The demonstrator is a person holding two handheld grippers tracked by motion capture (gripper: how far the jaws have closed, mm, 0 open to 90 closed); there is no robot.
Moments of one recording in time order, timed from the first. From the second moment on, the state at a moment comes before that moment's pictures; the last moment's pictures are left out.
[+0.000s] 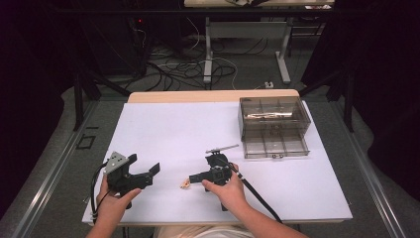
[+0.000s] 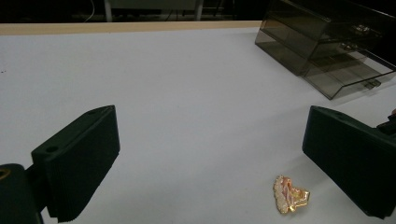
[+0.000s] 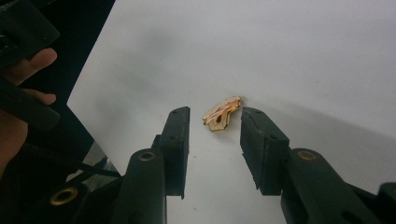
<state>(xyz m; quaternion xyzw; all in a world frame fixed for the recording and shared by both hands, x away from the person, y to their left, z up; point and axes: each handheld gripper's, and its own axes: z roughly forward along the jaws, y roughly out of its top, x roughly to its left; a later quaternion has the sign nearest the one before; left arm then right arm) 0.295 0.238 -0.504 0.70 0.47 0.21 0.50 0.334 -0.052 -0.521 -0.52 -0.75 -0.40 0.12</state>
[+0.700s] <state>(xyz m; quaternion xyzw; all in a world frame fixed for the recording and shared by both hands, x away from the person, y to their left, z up) 0.295 0.238 -0.504 0.70 0.47 0.21 0.50 0.343 -0.039 -0.540 -0.56 -0.73 -0.35 0.18</state>
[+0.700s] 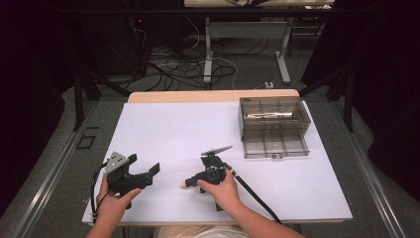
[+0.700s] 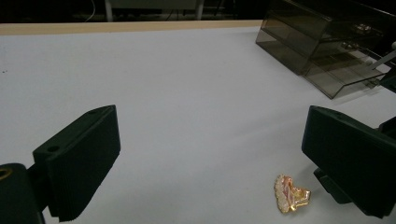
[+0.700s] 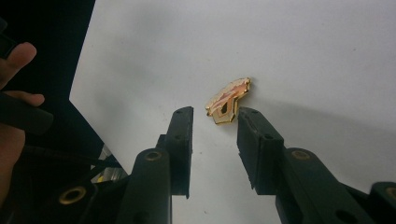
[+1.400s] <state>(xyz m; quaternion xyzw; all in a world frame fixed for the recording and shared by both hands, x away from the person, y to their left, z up) 0.295 0.237 -0.505 0.70 0.47 0.21 0.49 0.346 -0.031 -0.552 -0.57 -0.73 -0.32 0.20</state>
